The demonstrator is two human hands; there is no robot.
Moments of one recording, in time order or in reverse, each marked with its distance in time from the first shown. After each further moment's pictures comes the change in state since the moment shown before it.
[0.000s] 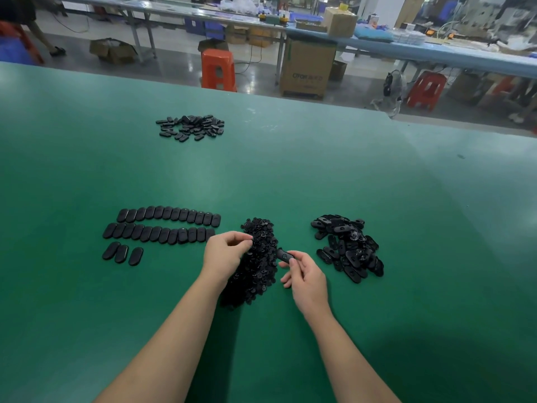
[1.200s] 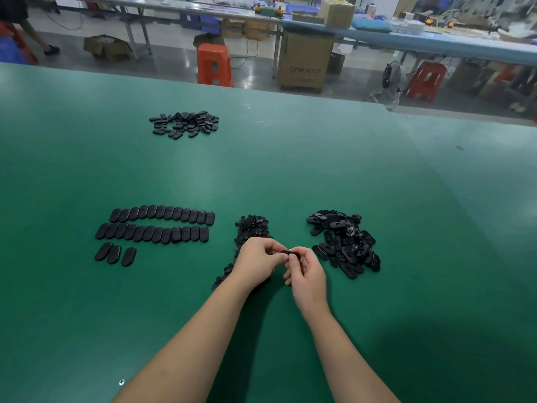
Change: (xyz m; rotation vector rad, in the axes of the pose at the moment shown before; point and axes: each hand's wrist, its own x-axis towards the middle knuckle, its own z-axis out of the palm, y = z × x) left_hand -0.016 0.013 0.057 0.253 -0.310 0.094; right_hand 0.003 0.006 -0.003 0.166 0.075 -0.018
